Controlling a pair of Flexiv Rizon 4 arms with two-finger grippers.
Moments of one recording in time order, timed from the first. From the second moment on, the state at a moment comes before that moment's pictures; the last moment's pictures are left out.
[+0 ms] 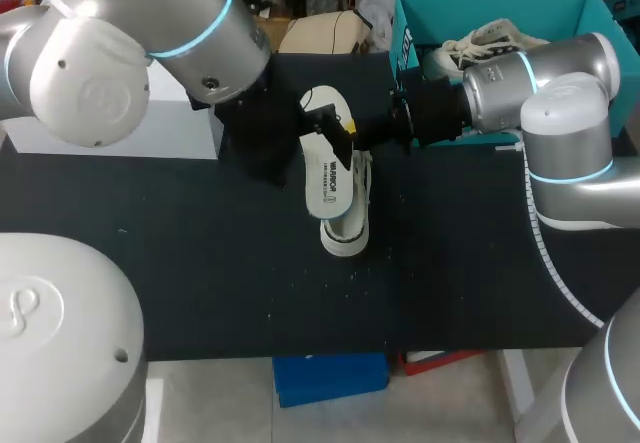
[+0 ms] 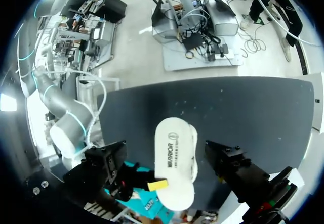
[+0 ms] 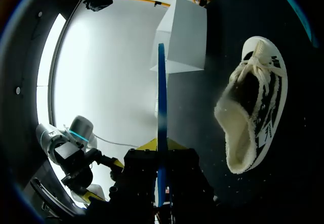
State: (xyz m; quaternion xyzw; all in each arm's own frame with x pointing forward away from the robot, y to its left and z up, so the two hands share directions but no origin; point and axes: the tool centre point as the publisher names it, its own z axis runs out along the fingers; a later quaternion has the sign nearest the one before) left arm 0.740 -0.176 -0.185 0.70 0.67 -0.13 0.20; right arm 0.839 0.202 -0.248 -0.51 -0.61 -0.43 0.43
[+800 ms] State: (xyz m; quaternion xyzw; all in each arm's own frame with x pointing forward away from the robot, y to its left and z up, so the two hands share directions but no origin) left arm 0.757 -0.175 -0.188 0.76 0.63 -0.12 0.13; right arm 0.839 0.202 -0.248 -0.51 -0.61 -0.43 0.43
